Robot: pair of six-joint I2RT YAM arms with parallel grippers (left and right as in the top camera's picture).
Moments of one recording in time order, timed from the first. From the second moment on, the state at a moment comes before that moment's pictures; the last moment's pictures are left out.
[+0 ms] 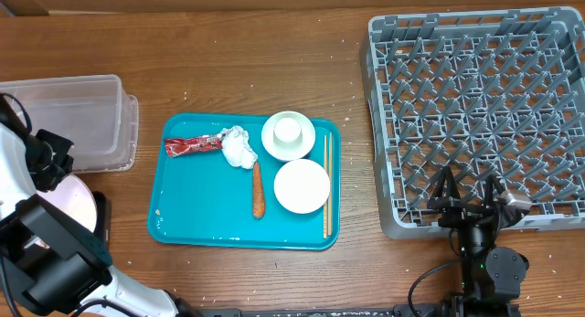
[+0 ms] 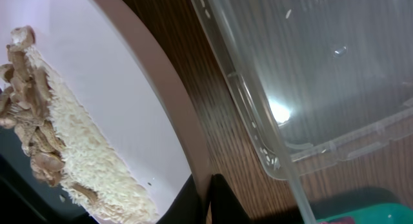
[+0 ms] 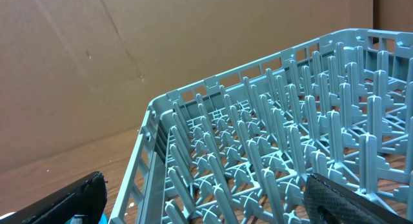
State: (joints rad) left arm 0.68 1.88 1.56 -1.10 -0.01 -0.53; right arm -0.10 0.01 0.02 -0.03 -0.03 0.33
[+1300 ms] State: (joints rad) left arm 0.70 1.88 1.56 -1.12 0.02 -0.50; right arm -0.10 0.01 0.02 -0.03 -0.03 0.33
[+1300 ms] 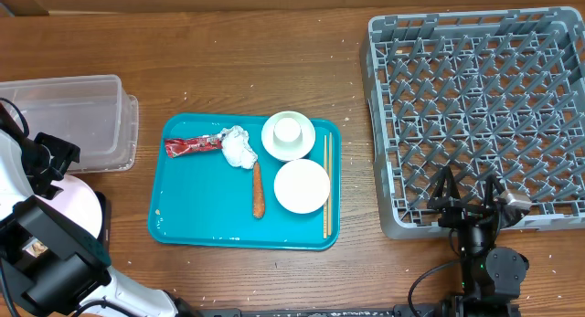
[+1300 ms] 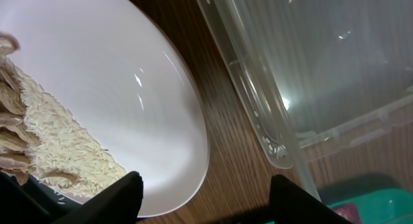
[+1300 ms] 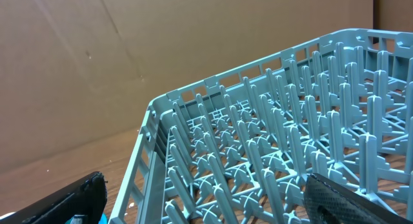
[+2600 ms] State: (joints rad) left arm 0.69 1.88 1.39 -0.99 0.01 -0.50; right arm -0.10 0.01 0.02 -0.04 -0.03 0.33
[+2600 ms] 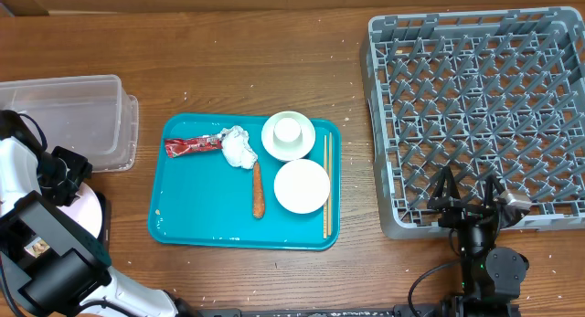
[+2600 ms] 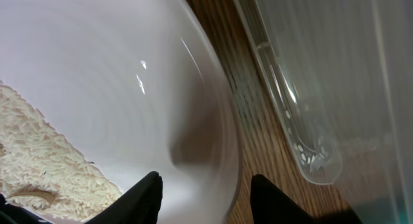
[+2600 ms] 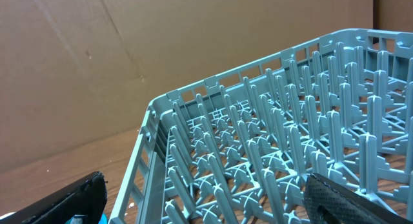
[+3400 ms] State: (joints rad) left arm 0.69 1.88 1.45 -1.08 0.00 -0.50; right arm -0.10 0.01 0.02 -0.03 -0.03 0.33
